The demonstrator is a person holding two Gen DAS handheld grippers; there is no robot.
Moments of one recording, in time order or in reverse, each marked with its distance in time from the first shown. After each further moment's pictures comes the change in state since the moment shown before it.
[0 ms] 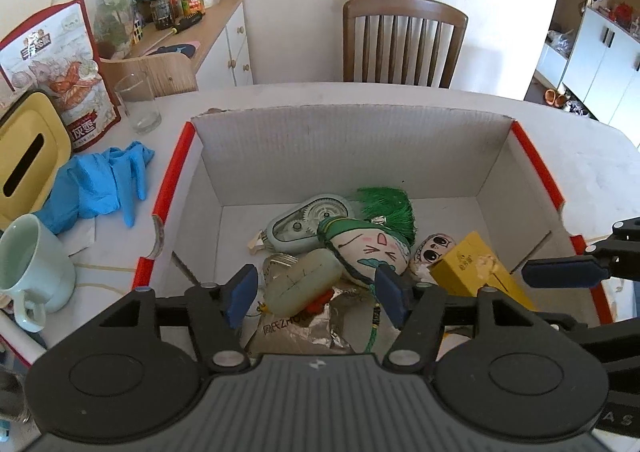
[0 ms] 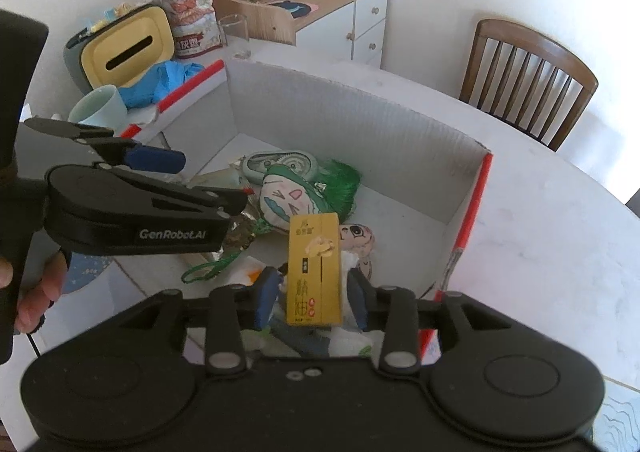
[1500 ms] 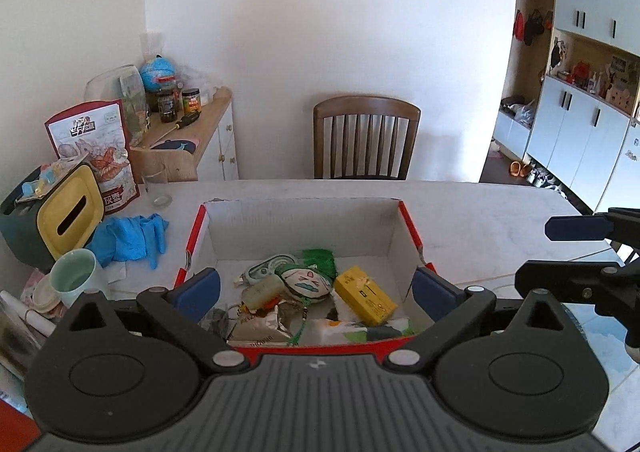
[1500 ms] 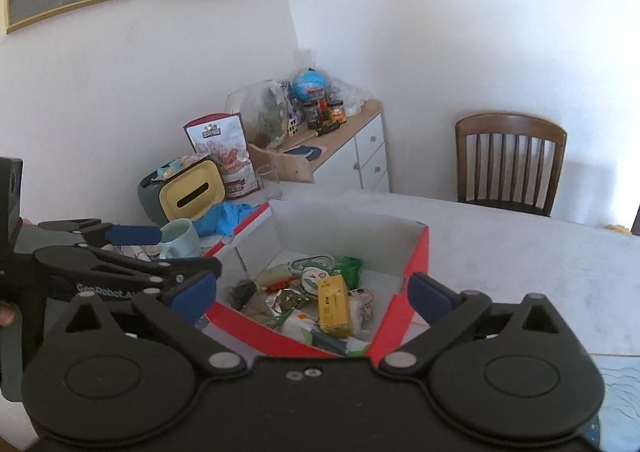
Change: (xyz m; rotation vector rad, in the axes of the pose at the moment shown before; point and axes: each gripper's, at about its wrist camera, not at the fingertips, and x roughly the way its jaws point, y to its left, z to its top) left arm -0.165 -0.038 -0.046 0.000 -0.293 -0.054; right arm -0.161 -0.030 -0.074 0.129 -0.433 0.123
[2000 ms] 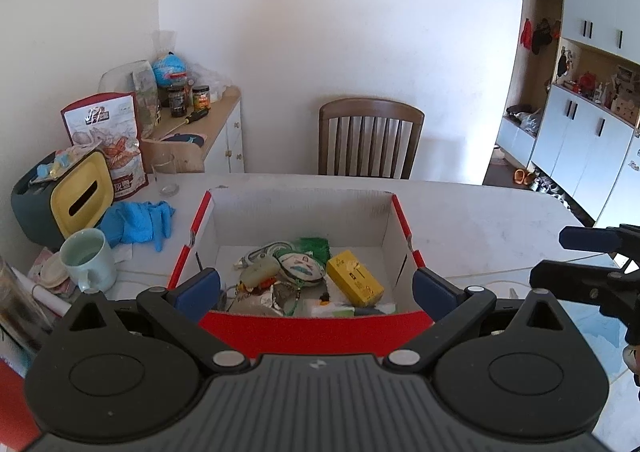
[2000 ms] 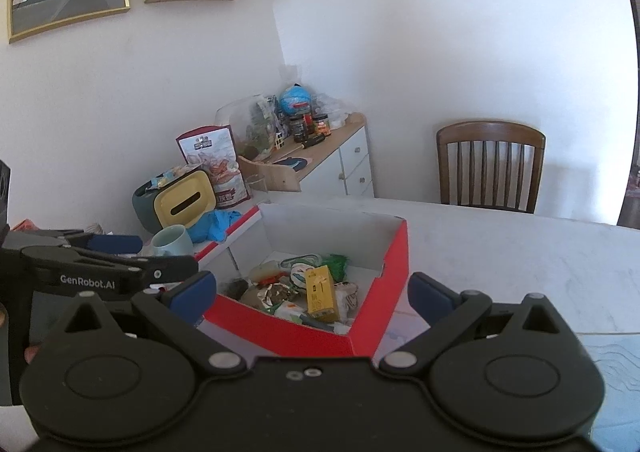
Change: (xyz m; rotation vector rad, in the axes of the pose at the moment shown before) left arm -0.028 -0.012 -0.018 -0.036 -0.005 0.021; right arm -0.031 0.000 -0.024 0.025 -0.056 -0.044
